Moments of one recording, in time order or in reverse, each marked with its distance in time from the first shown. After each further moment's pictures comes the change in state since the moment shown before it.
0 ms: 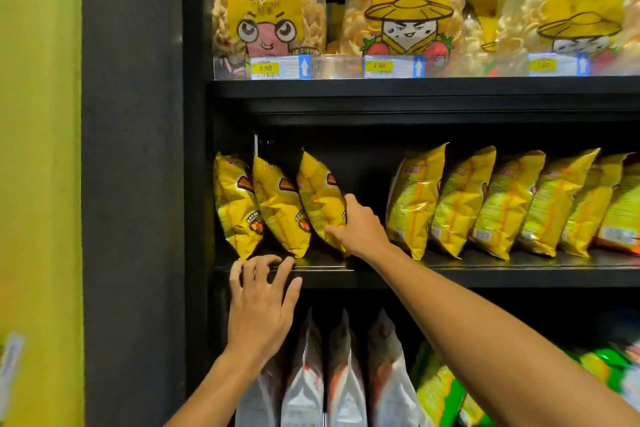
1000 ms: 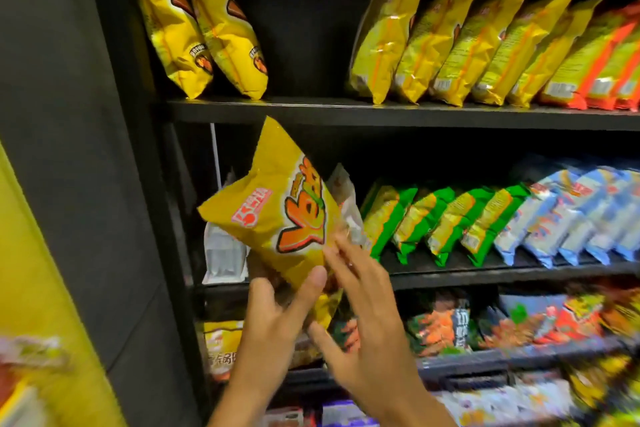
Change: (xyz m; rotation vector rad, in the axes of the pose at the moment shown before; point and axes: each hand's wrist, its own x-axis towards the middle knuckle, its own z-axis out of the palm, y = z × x) left_hand -0.186 0.133 -0.134 -1.511 -0.417 -0.911; right_hand -0.386 0.041 0.022 0.231 0.111 -0.298
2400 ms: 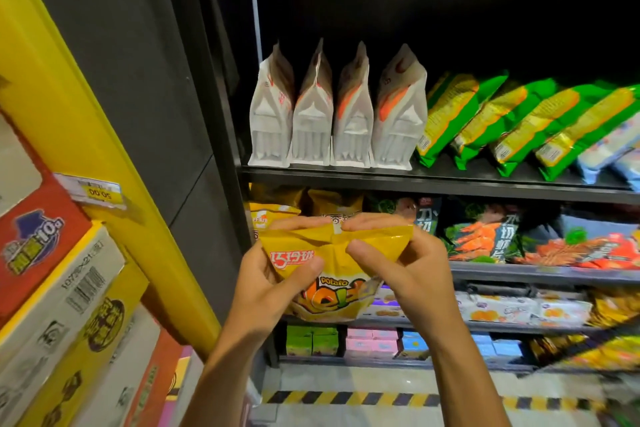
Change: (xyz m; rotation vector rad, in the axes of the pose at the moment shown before) left_hand -0.052 -0.075 -0.096 -0.011 -0.066 -0.049; right_hand -0.047 -0.007 0.025 0.771 -0.110 0.581
